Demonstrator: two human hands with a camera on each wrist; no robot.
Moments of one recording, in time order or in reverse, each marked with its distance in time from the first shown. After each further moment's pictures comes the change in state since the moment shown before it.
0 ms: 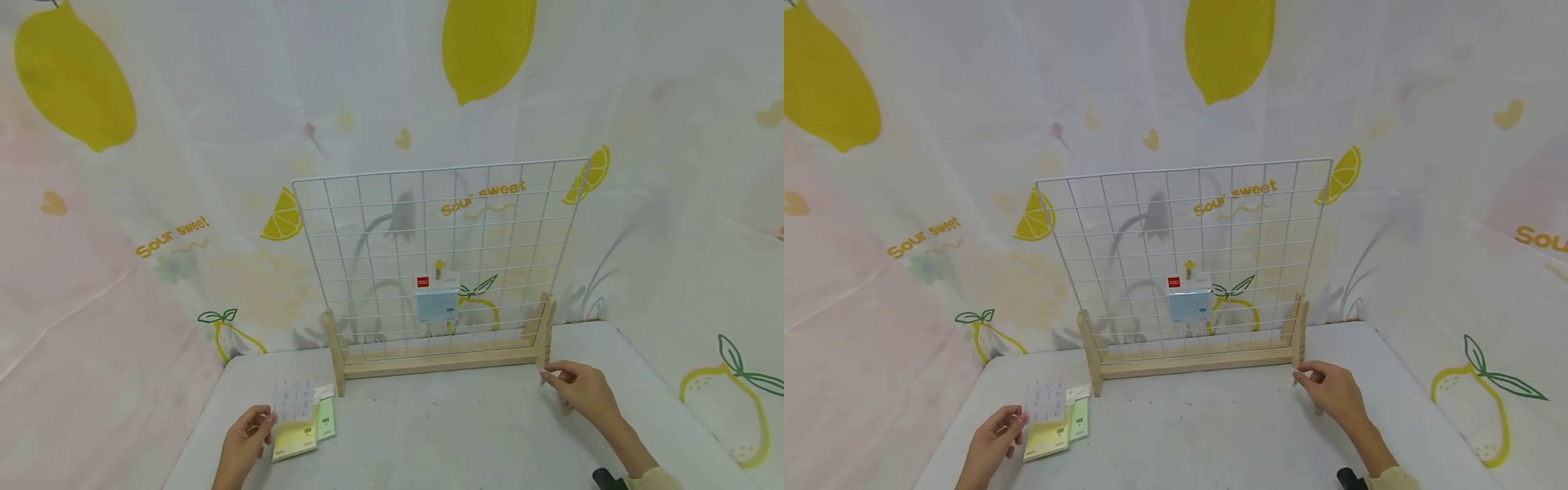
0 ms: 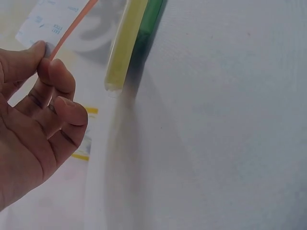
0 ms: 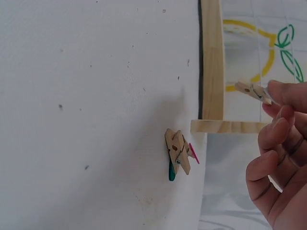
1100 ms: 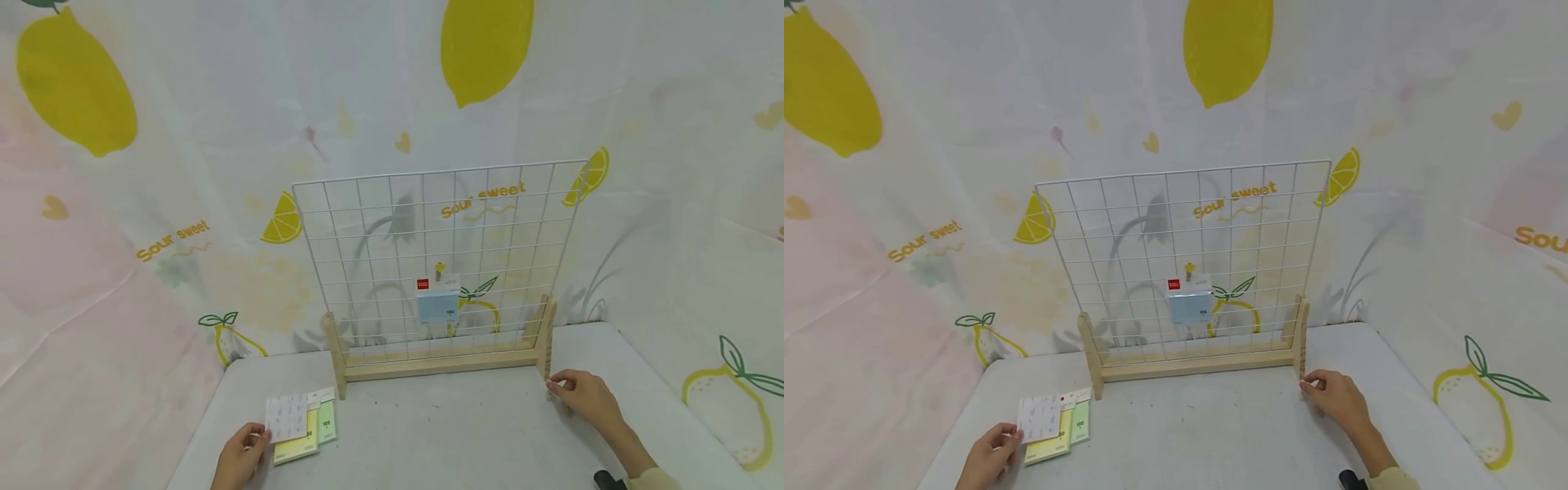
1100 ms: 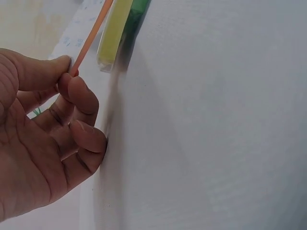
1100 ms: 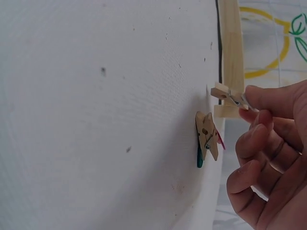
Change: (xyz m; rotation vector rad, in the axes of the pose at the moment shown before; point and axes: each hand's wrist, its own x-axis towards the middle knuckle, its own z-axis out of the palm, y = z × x) left_hand 0.000 -0.018 -0.008 0.195 -0.051 -0.039; right_hand 0.000 0.020 0.002 -0.133 -0.209 0.176
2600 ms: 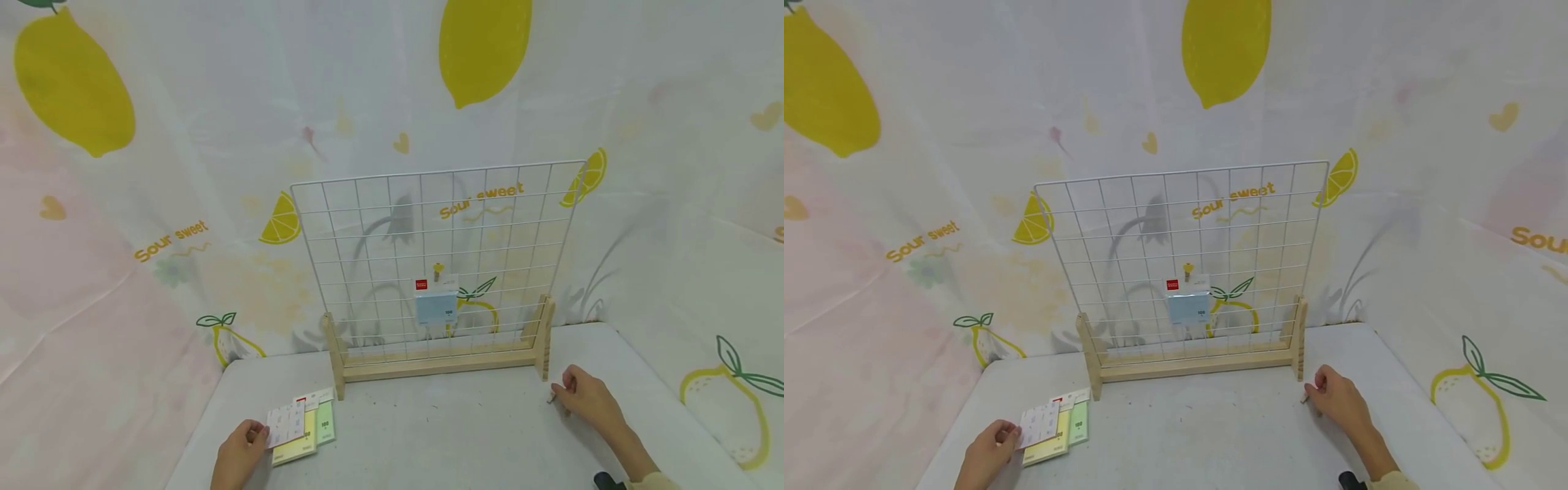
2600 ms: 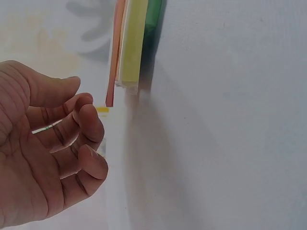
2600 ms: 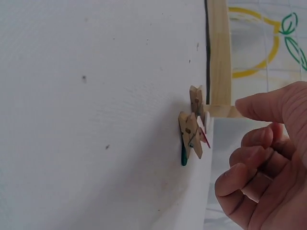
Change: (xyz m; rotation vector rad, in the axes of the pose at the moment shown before) left_hand 0.005 0.018 0.002 0.272 0.050 -0.017; right_hand -0.006 0.003 -0.003 0.008 0.019 -0.016
